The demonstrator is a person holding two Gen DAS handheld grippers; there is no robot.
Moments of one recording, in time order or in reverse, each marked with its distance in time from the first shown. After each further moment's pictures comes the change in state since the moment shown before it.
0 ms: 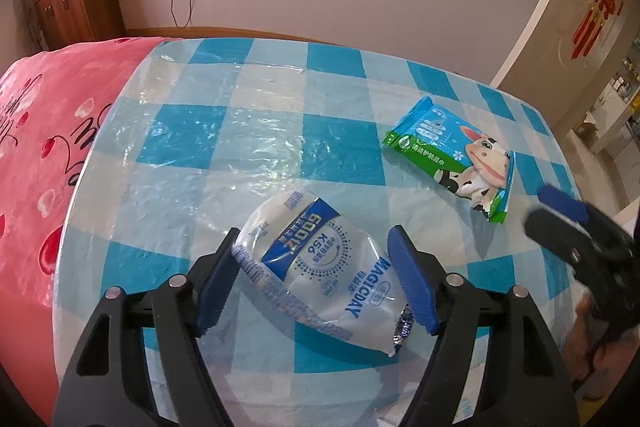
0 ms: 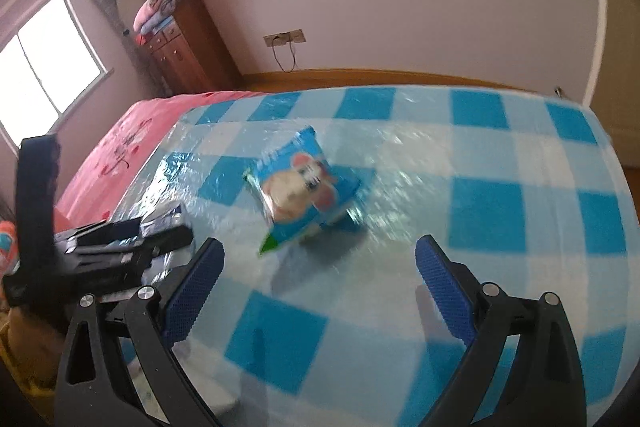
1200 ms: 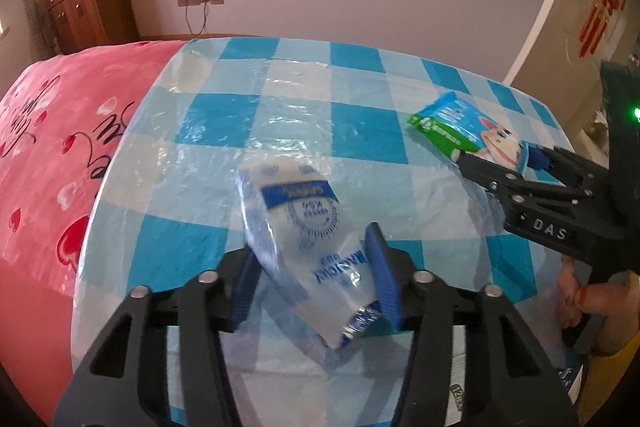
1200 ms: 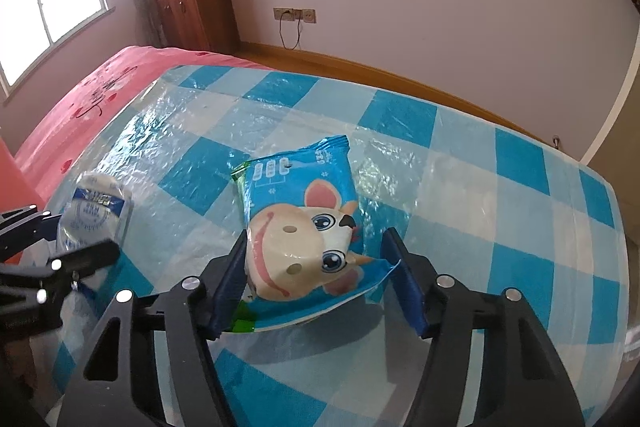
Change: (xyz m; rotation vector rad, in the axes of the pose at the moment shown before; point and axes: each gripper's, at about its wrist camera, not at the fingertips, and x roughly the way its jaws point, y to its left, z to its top) left arm -0.013 0.010 -0.019 -0.006 -0.027 0.057; right arm 0.054 0.031 0.012 -0.203 0.058 -0.113
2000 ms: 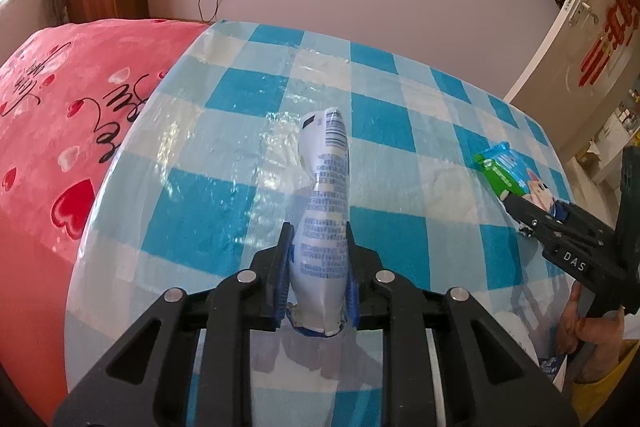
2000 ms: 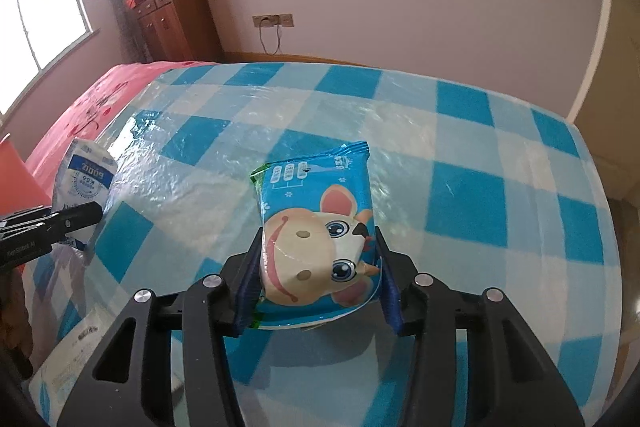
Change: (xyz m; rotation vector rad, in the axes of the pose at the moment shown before) left arm -0.014 0.021 -0.020 -0.101 -0.008 -0.049; right arm -0.043 -0.026 -0.047 0.104 -0.017 -0.019
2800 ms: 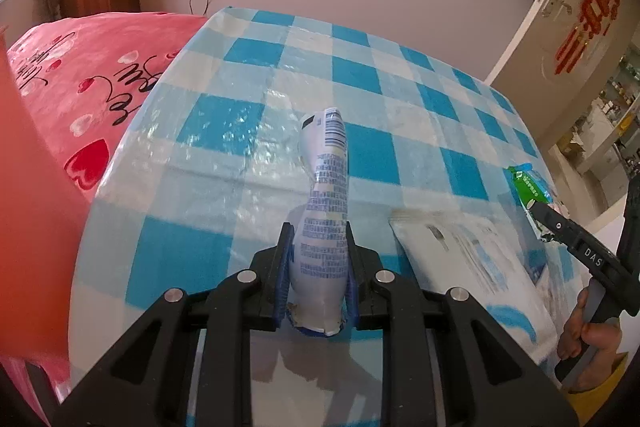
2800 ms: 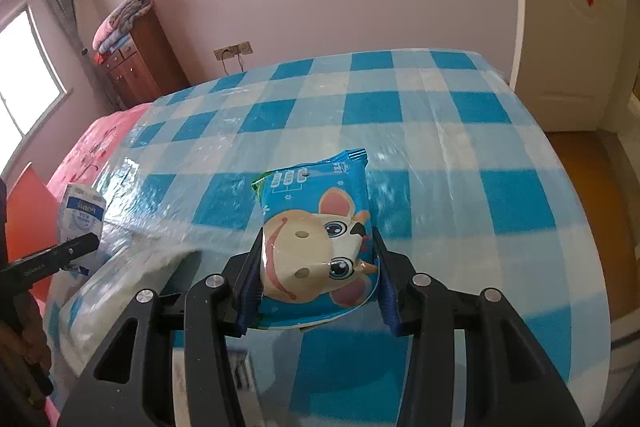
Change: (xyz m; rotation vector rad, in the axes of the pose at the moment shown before) left arm -0.054 0.006 -0.064 0.023 -0.005 -0.061; right arm -0.095 -0.015 -0.089 0.223 -0.076 -0.044
